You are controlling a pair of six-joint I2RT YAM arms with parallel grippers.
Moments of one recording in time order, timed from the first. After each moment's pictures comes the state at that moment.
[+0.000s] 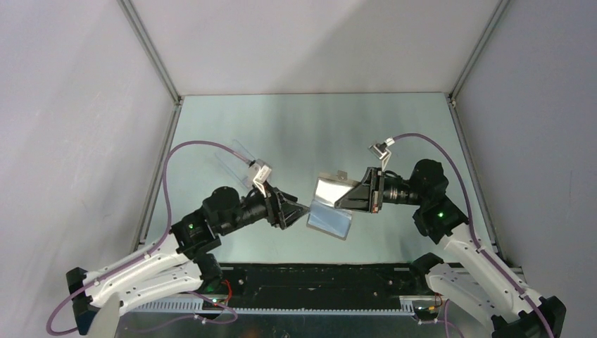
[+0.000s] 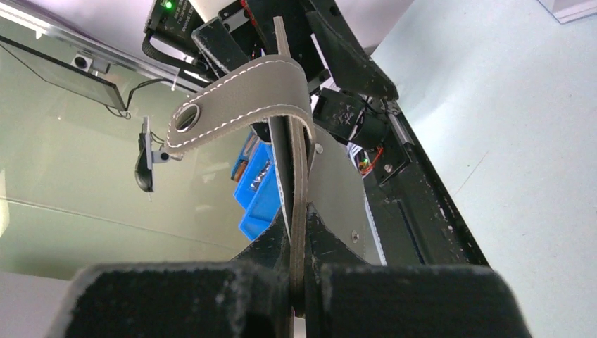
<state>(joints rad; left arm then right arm) -0.99 0.69 0.66 -0.11 0.06 -0.56 0.52 0.77 0.69 0.07 -0.94 0.95</state>
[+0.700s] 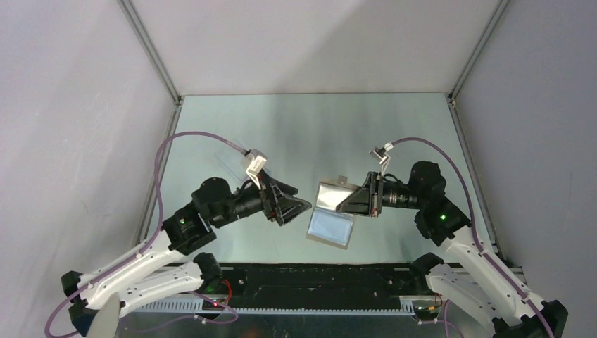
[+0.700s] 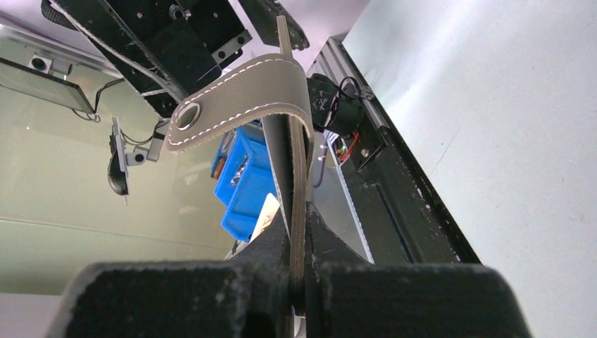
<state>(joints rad) -0.97 0.71 0.79 -0.18 0.11 -0.52 0.52 0.75 0.69 -0.09 -0.91 0.84</state>
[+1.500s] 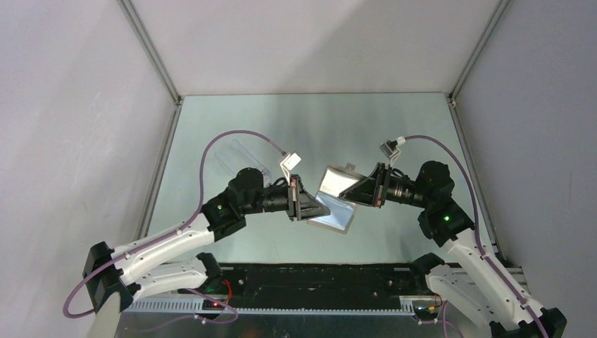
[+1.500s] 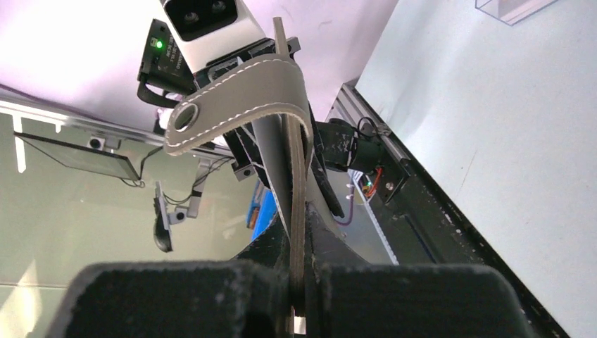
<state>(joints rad) -0.93 0.98 0.74 0.10 0.48 -0.80 0.46 0.72 0.69 -0.02 -0.82 1.05</state>
